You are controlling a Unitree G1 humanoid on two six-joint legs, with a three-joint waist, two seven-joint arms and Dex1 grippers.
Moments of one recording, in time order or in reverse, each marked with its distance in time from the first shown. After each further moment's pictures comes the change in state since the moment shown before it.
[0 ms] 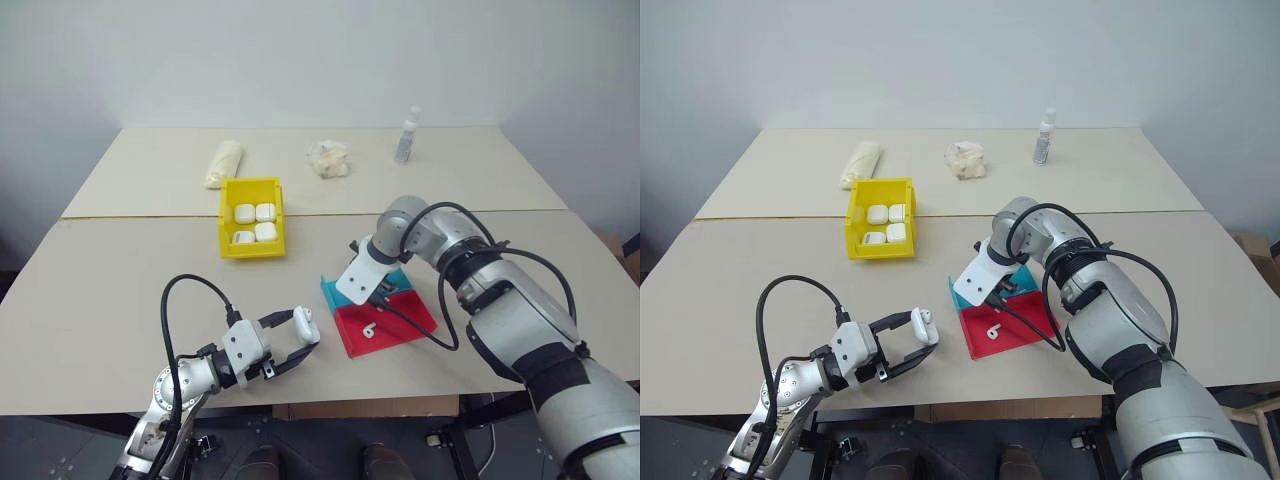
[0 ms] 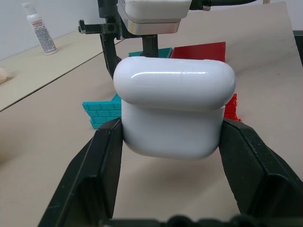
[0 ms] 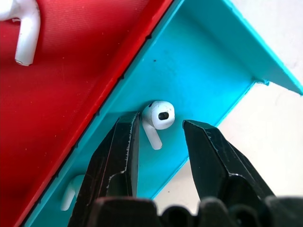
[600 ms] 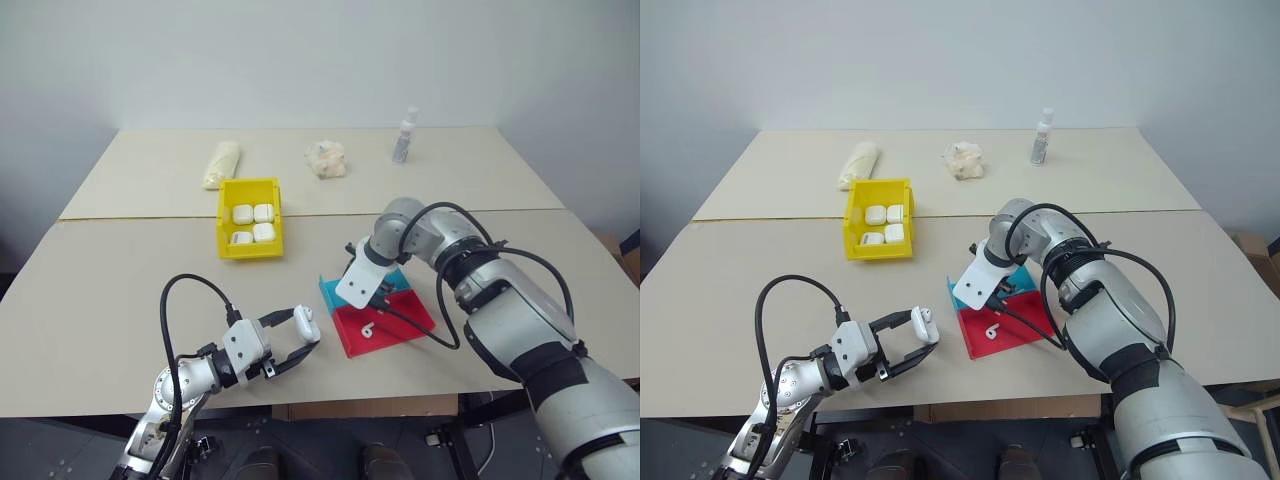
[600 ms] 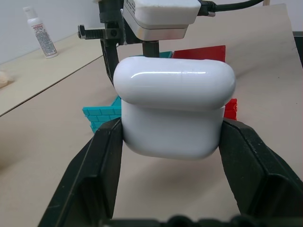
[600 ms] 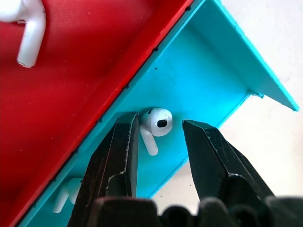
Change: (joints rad) left arm 0.001 -0.001 0.000 -0.008 0.002 0.001 0.008; right arm -0.008 0.013 0.002 0.022 -0.036 -0.058 -0.042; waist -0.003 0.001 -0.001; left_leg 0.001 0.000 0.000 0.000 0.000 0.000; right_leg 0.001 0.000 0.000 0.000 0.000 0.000
